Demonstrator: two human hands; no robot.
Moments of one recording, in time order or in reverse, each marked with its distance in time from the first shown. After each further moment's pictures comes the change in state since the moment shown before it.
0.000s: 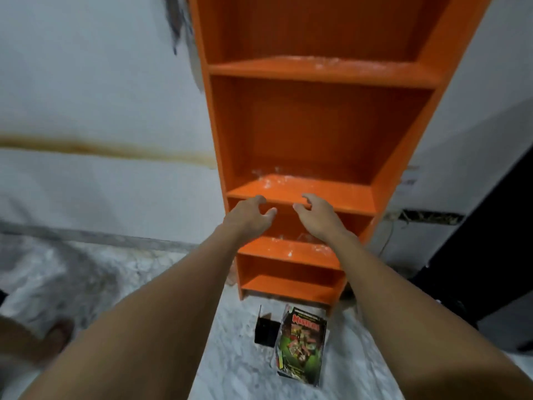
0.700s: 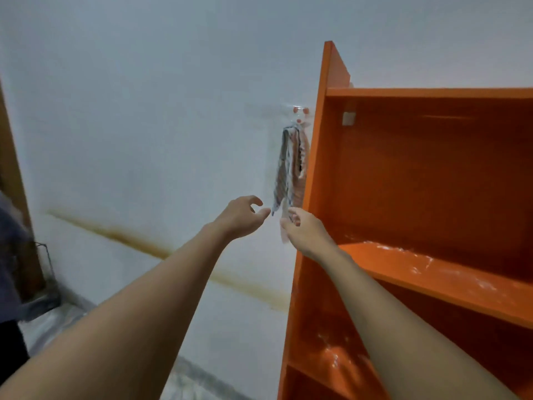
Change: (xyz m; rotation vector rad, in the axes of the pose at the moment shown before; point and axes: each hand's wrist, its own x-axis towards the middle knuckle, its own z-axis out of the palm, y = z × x) left_hand 0.064 0.007 -0.366 -0.102 0.505 0.023; right_hand 0.102 -0.363 -0.068 0.076 -0.016 -0.560
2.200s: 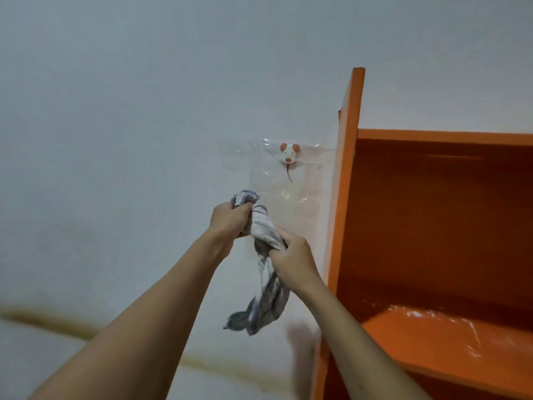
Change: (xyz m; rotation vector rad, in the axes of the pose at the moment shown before) left_hand 0.208 -0.016 -0.029 -0.926 0.045 -0.126; right_hand 0.158 -0.025 0.043 0.319 0.329 -0.189
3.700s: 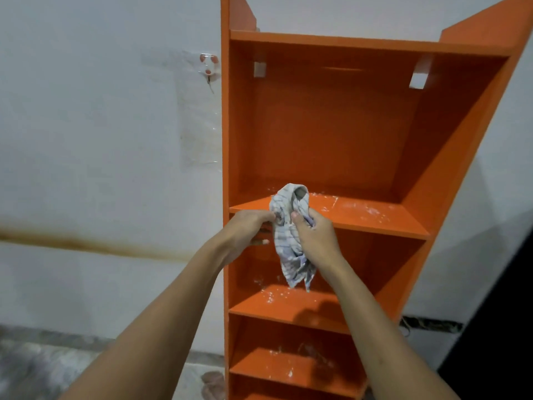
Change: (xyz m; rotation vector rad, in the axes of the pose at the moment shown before) left_hand -0.272 -0.100 0.140 0.147 -0.519 -0.221; right_hand -0.241 0.014 -0.208 -0.044 0.143 0.317
